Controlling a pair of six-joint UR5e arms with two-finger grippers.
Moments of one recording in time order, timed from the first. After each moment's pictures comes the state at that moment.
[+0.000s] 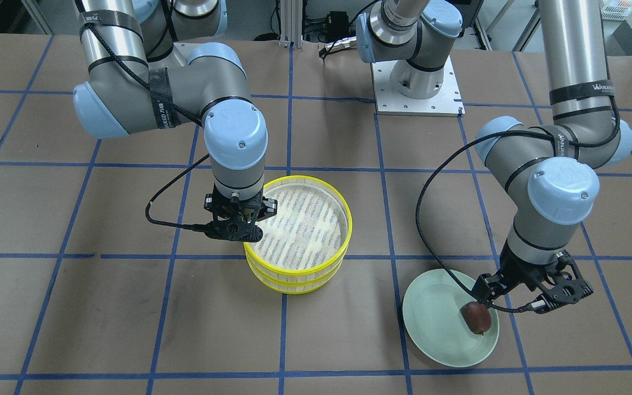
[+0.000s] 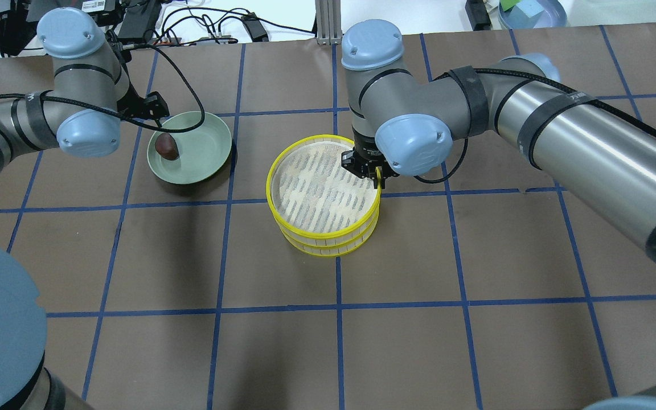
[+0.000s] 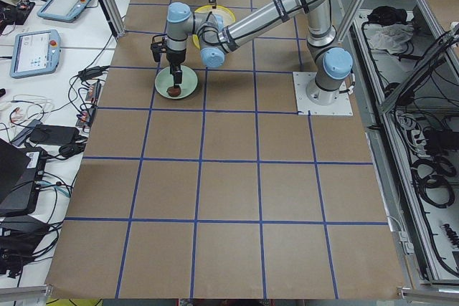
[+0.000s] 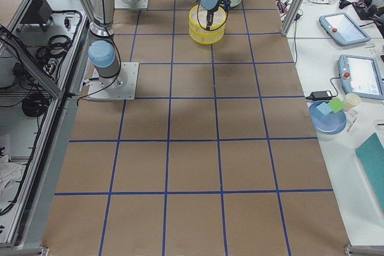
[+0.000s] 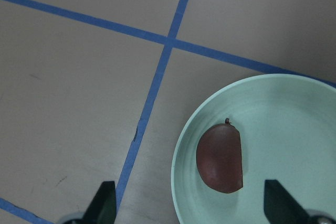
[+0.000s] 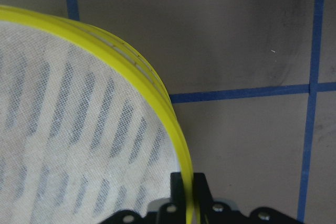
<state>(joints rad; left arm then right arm) -1.39 -2.00 -1.68 -0.80 1.74 -0.15 1.87 -1.20 1.62 -1.89 -1.63 0.35</state>
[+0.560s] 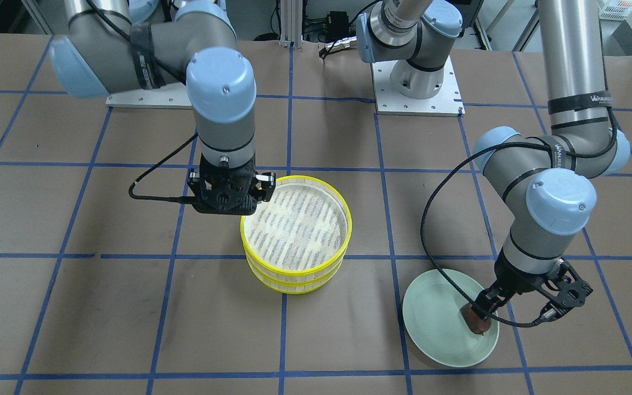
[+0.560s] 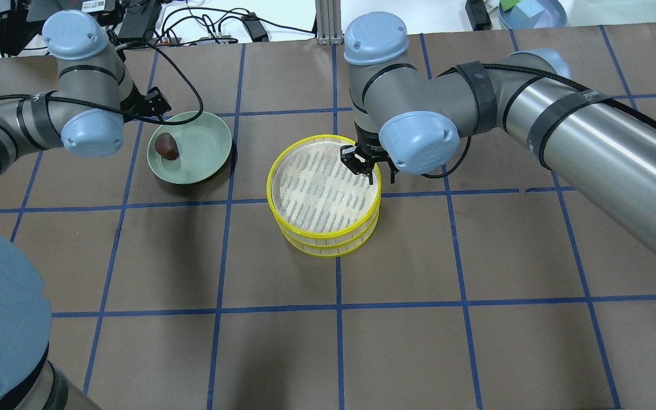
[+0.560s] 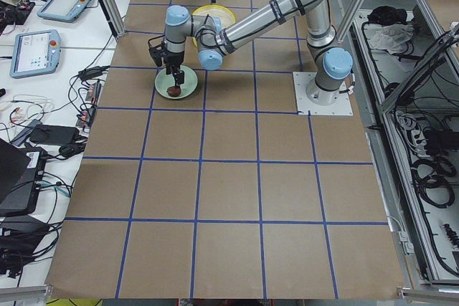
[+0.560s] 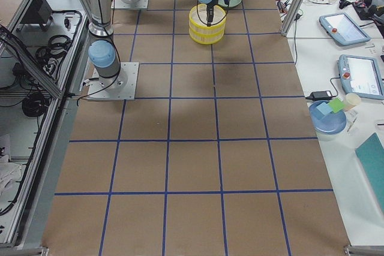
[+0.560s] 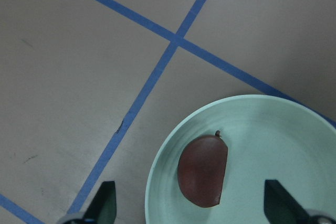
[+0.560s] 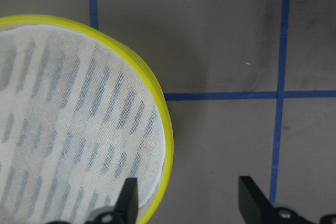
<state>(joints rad) -1.39 -2.04 -1.67 -0.77 1.68 -0.35 1.86 -1.34 1.62 -1.85 -1.63 0.29</state>
